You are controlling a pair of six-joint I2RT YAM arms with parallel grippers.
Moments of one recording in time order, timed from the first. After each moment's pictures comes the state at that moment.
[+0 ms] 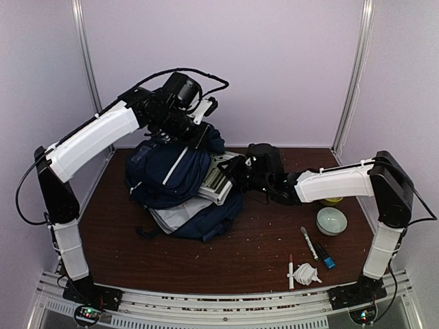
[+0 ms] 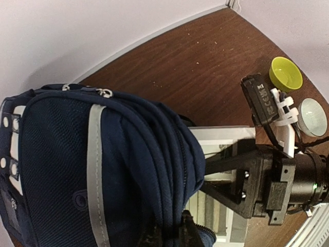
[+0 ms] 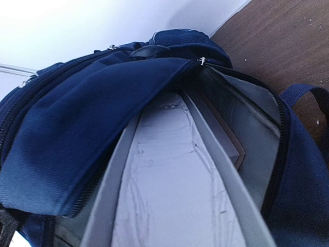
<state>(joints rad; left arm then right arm) -0.82 1.89 2.11 -0.99 -0.06 -0.10 0.85 1.82 1.17 0.38 0.10 1.24</state>
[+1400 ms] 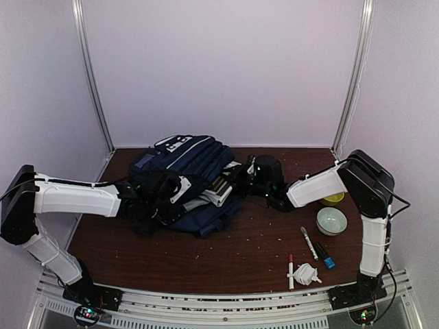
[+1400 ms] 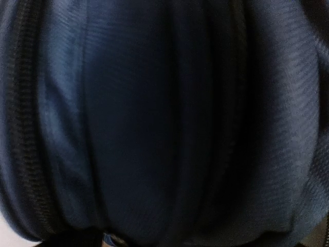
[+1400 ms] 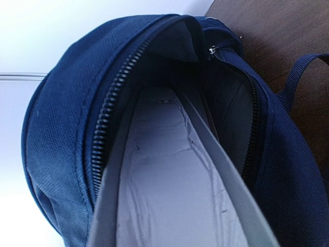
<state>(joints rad) -0.88 1.52 0.88 -0.17 -0.58 0.29 0.74 2.01 1.12 0.69 -0.15 1.34</state>
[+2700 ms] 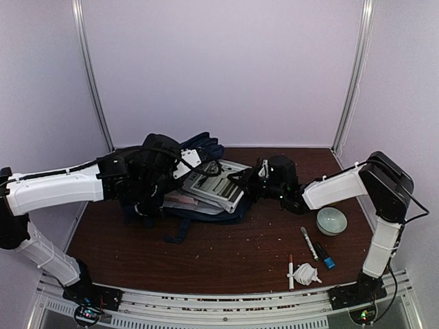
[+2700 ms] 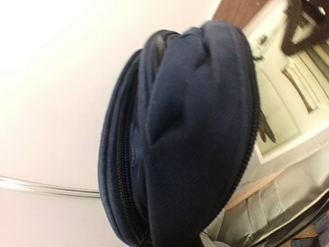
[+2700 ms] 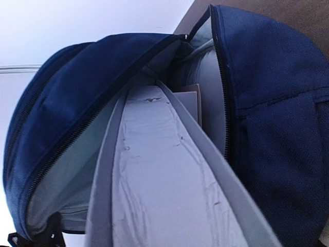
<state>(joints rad) -0.99 1.42 1.18 -0.36 -0.75 0.61 0.72 1.85 0.96 0.63 -0.21 1.34</state>
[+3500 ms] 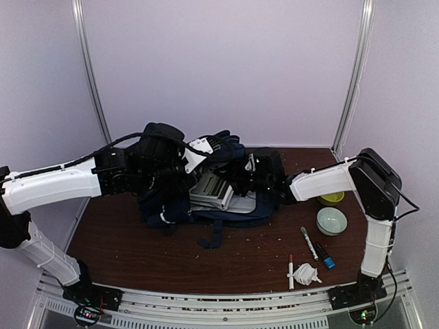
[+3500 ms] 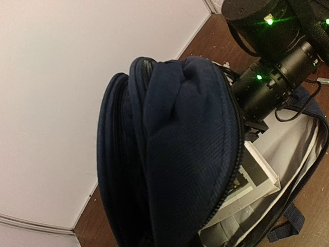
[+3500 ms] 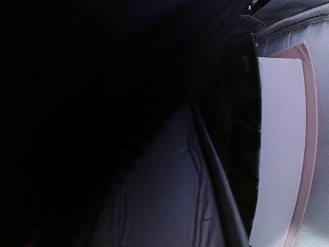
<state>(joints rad) -1.05 1.43 1.29 -0.37 -0.45 0.41 0.75 1.94 1.17 0.50 -0.24 1.31</state>
